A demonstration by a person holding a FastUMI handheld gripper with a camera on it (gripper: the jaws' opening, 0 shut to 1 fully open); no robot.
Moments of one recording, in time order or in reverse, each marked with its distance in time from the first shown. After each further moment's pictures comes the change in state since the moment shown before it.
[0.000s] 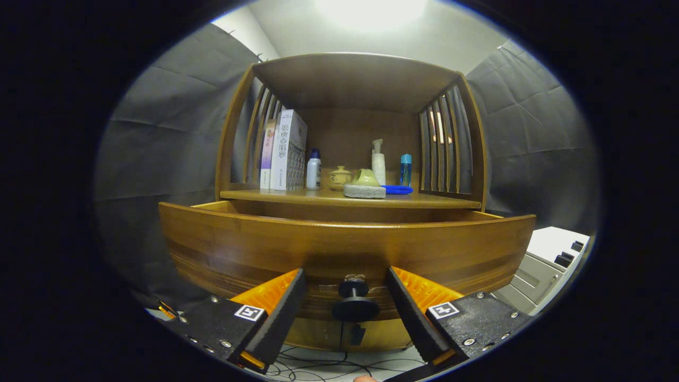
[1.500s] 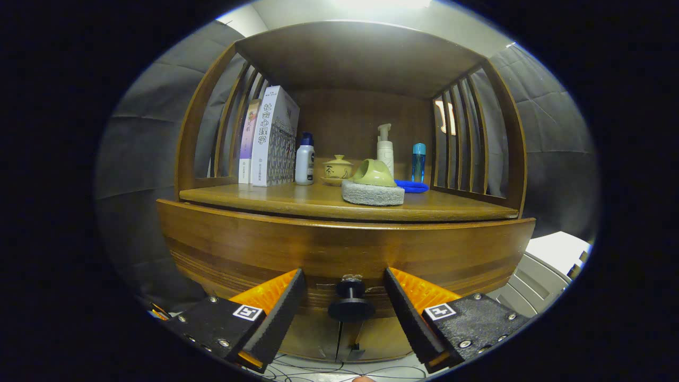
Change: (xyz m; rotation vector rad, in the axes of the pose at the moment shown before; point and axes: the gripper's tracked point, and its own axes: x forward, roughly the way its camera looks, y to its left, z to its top) arm 0.098 -0.001 0.008 -0.028 0.059 -0.014
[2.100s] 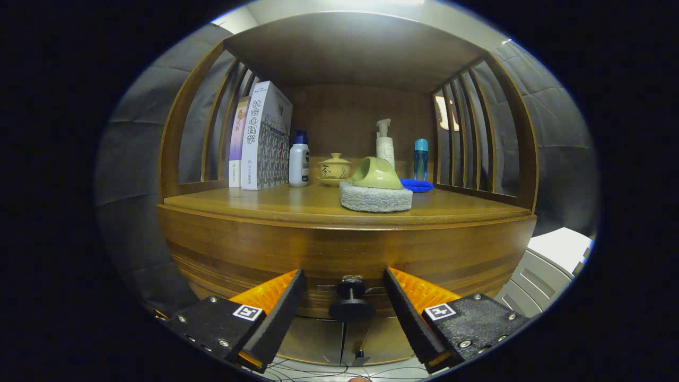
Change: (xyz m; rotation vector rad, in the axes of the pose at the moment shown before) arm 0.026 0.003 0.006 0.041 0.006 -0.012
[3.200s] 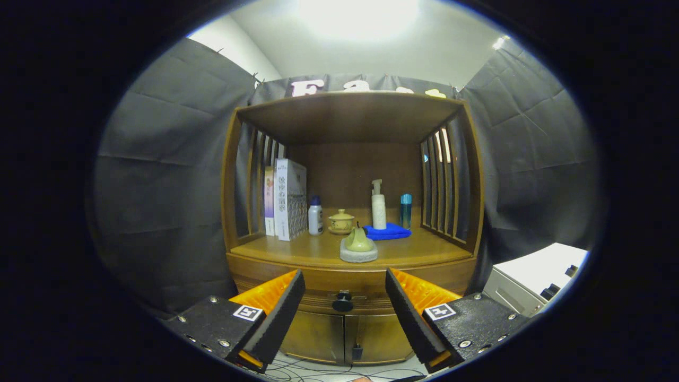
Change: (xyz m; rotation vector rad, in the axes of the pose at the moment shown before) arm -0.169 -0.034 0.109 0.030 -0.160 0.092
